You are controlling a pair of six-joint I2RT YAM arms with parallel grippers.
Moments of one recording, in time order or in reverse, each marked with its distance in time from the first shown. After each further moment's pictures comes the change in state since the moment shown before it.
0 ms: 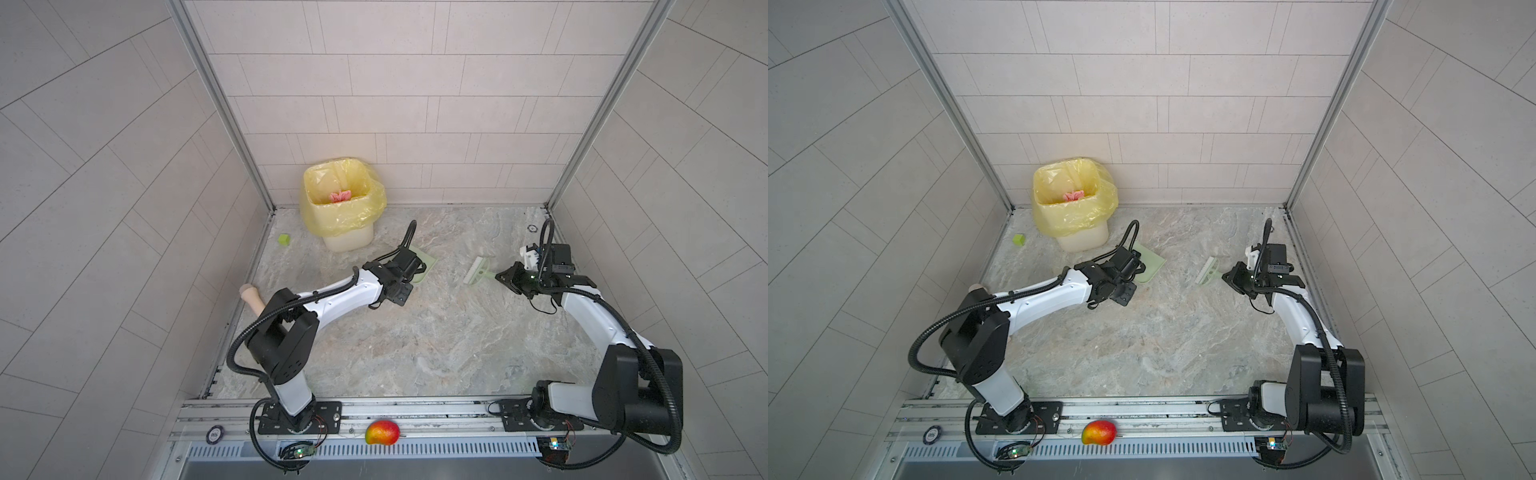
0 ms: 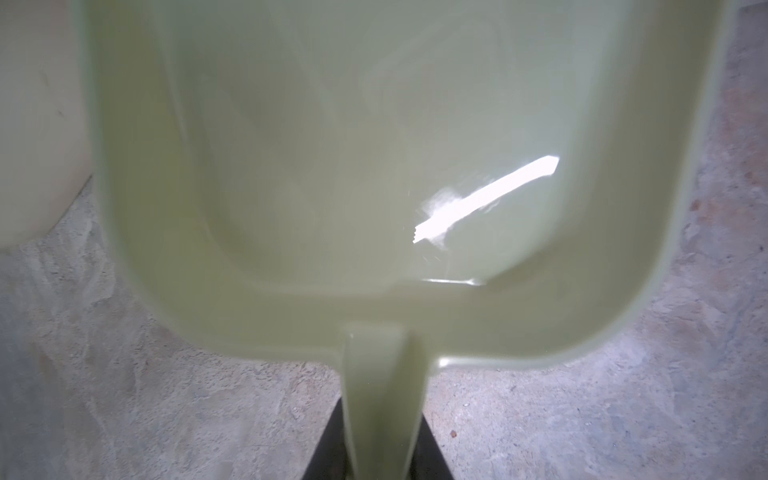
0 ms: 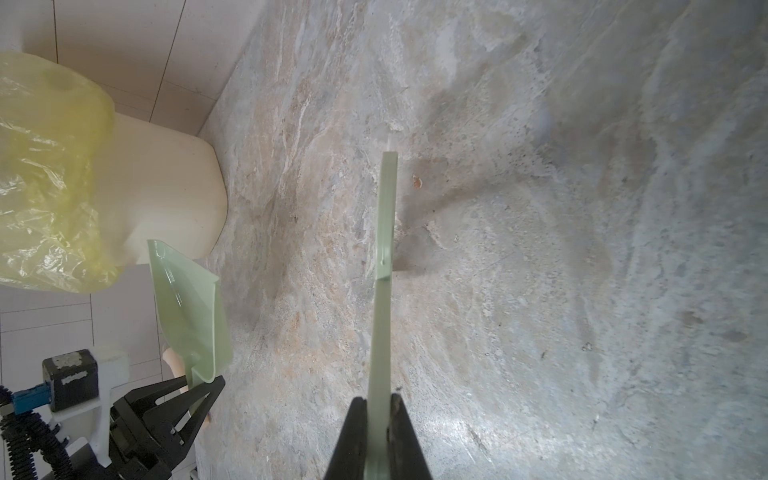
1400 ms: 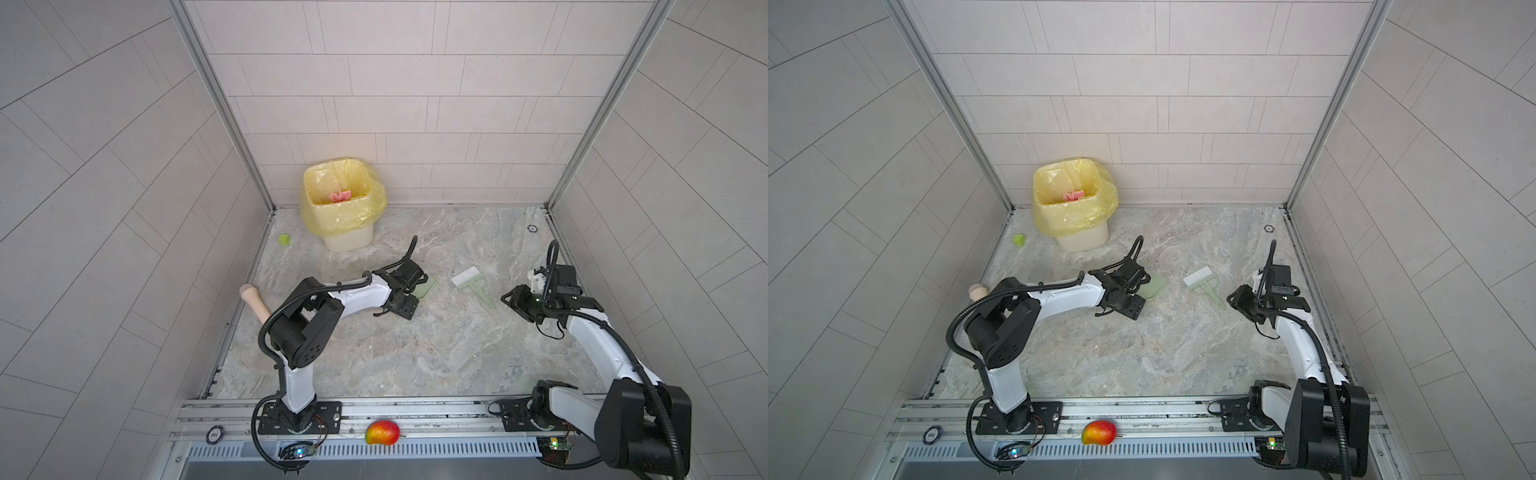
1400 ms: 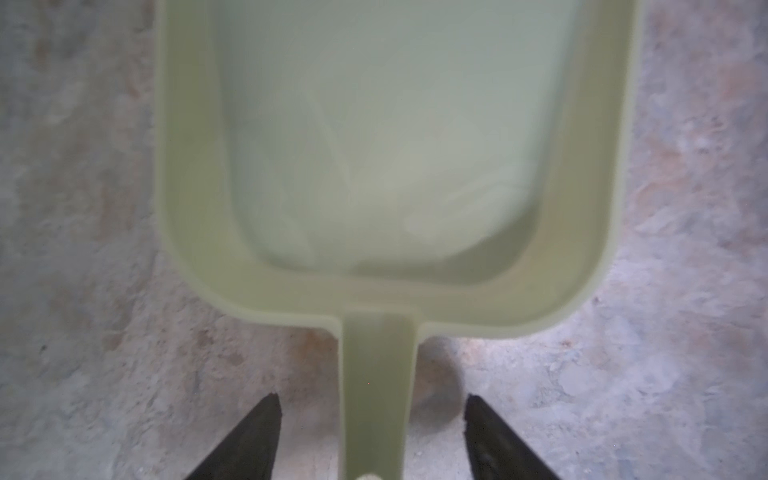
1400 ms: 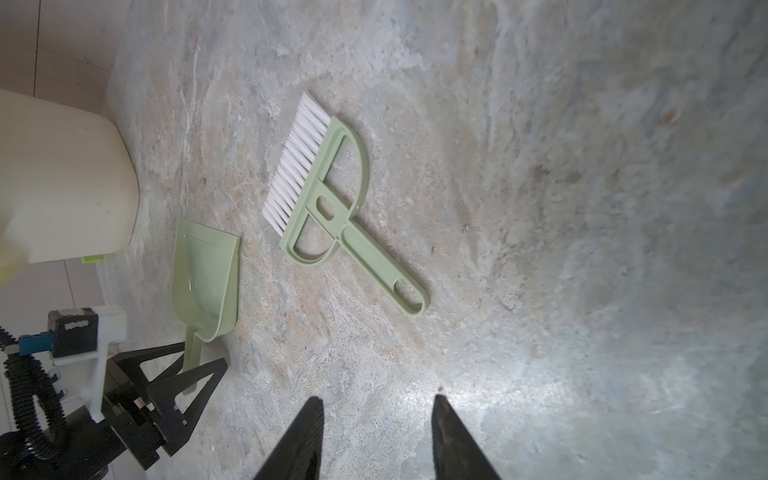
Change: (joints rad) left arm -0.004 0.094 -0.070 0.081 0.127 -0.100; right arm -0.020 -0.179 -0.111 -0.164 0.138 -0.085
